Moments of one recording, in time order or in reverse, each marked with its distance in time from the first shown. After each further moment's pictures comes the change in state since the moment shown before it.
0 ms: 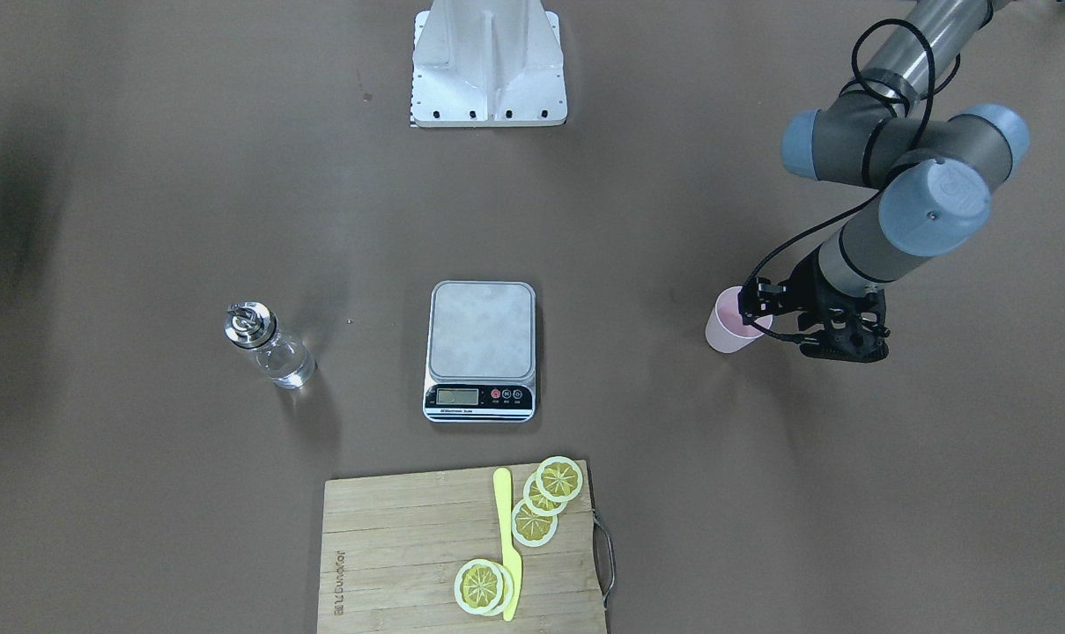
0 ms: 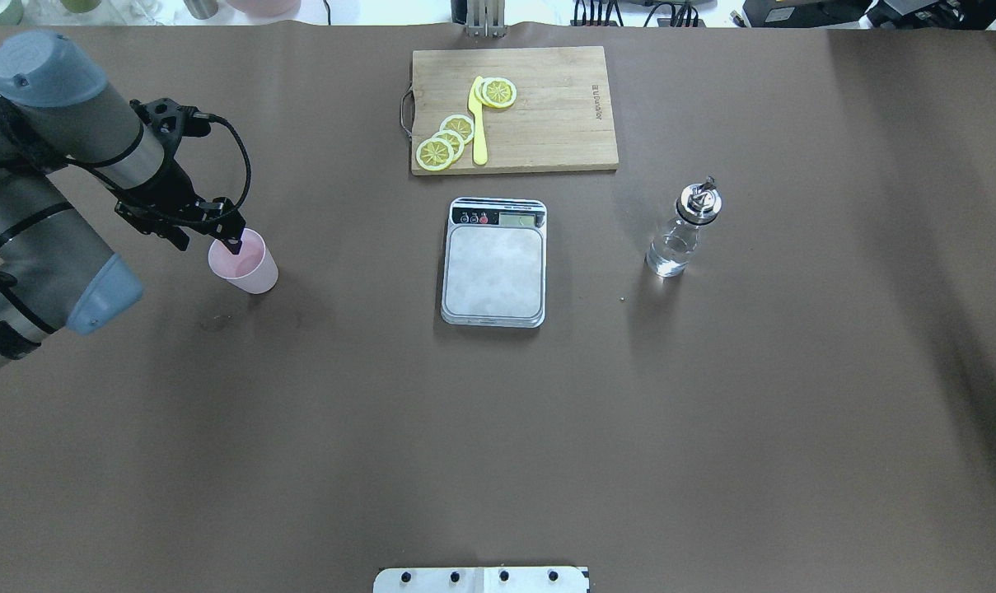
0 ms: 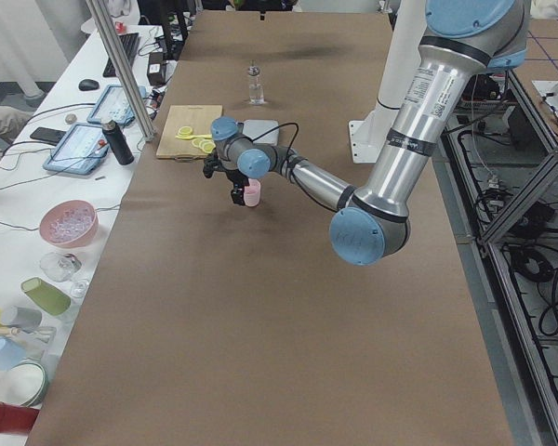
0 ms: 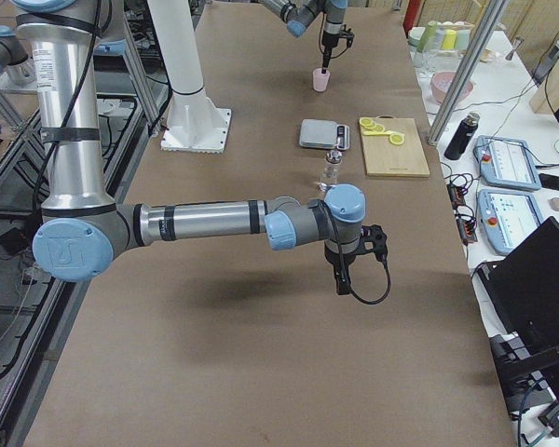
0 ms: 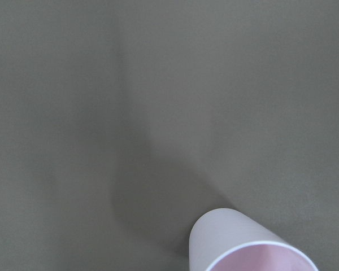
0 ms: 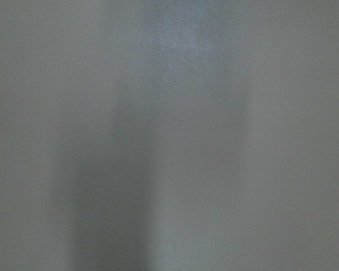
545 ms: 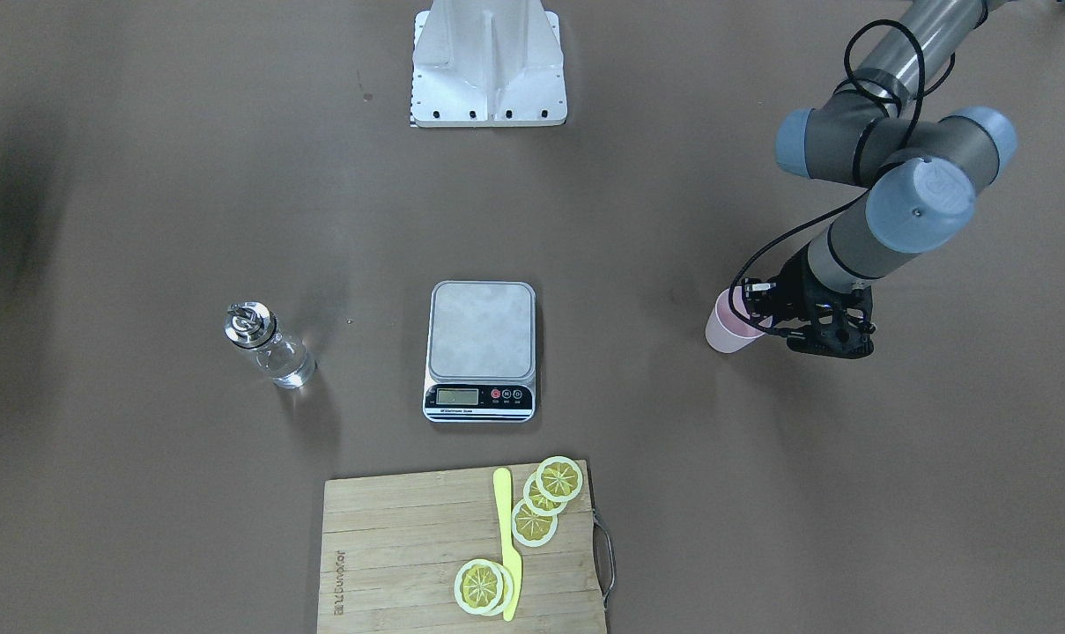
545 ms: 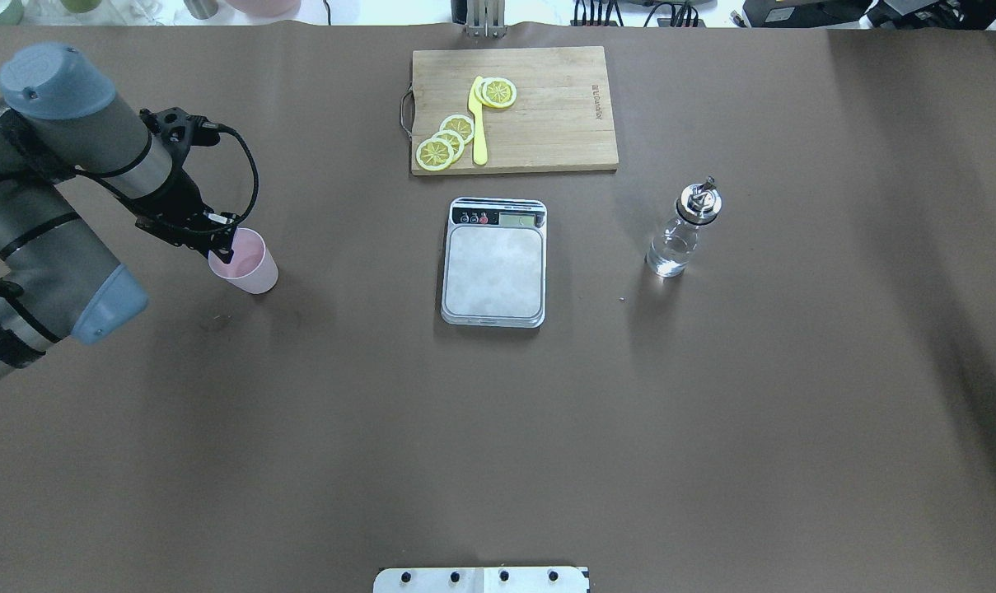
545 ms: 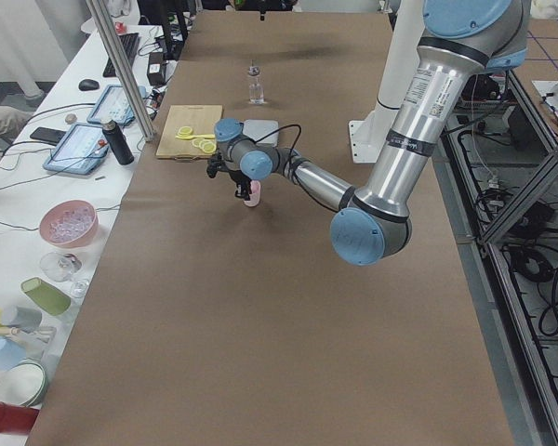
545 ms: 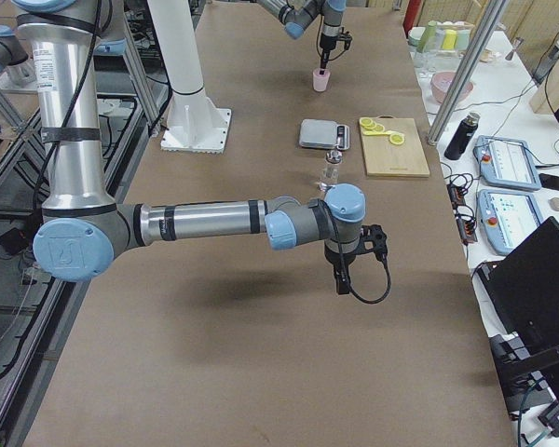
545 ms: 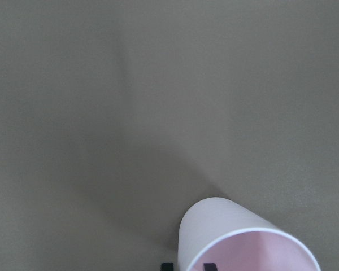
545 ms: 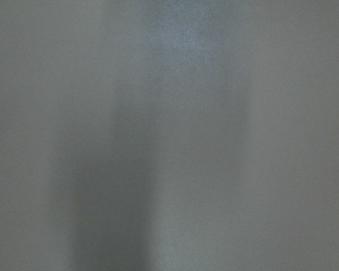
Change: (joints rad) left arm 0.014 0.003 -0.003 -0.024 0.001 0.002; right arm -0.003 0.000 0.000 0.000 -0.001 0.001
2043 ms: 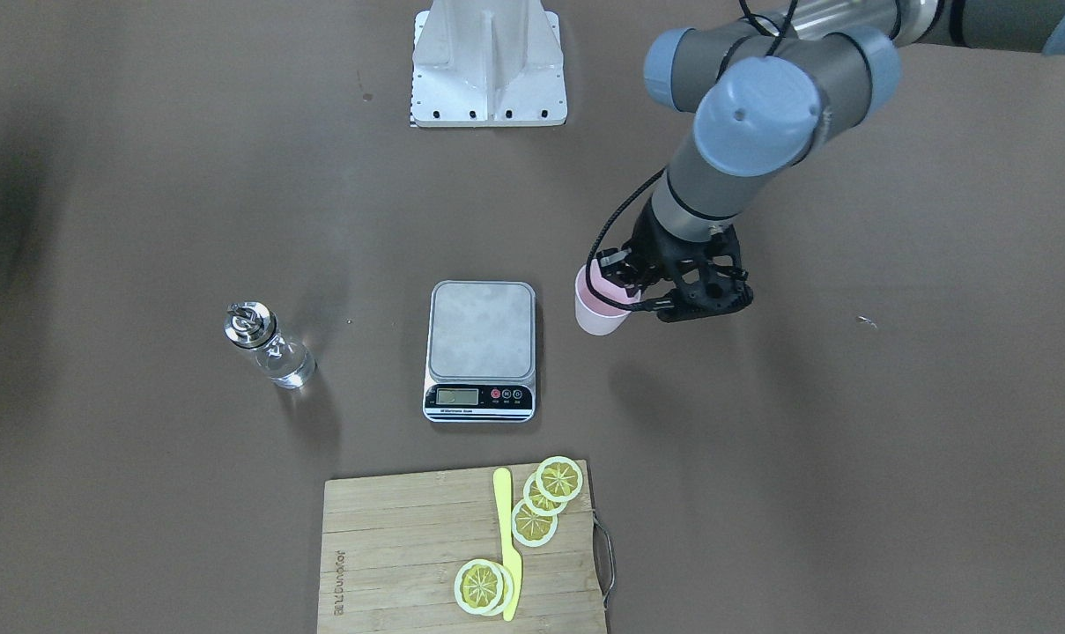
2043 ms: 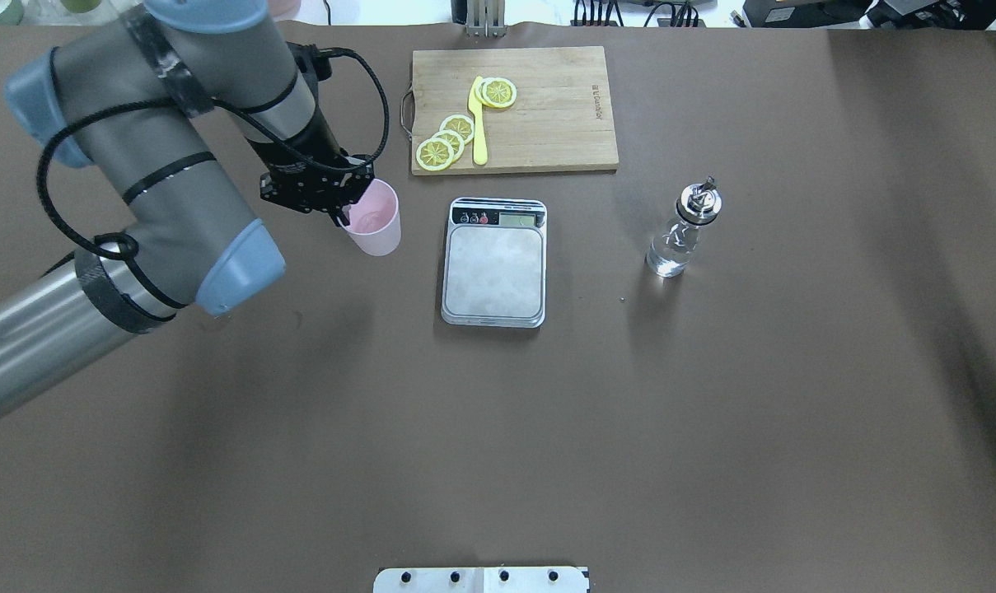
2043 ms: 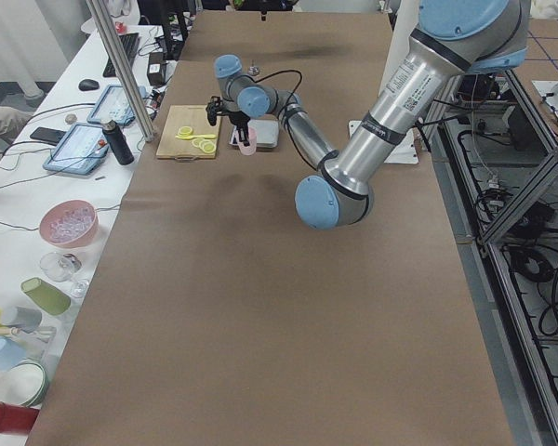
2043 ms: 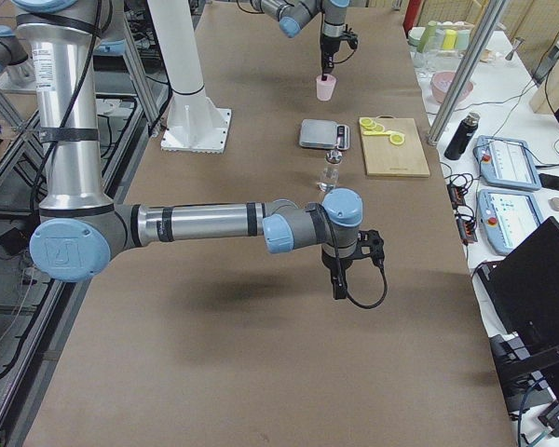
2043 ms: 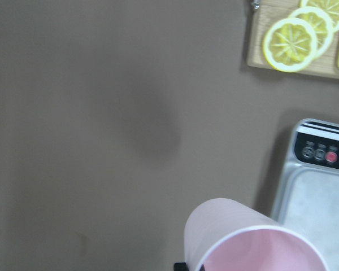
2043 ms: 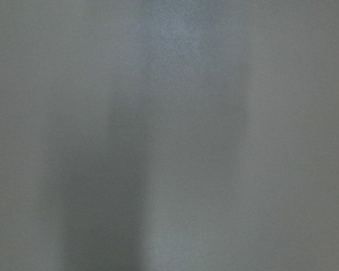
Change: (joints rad) left arm 0.118 -0.368 -0.061 0.311 0.085 -0.474; right arm -0.002 -0.014 -0.007 -0.002 -0.013 -0.001
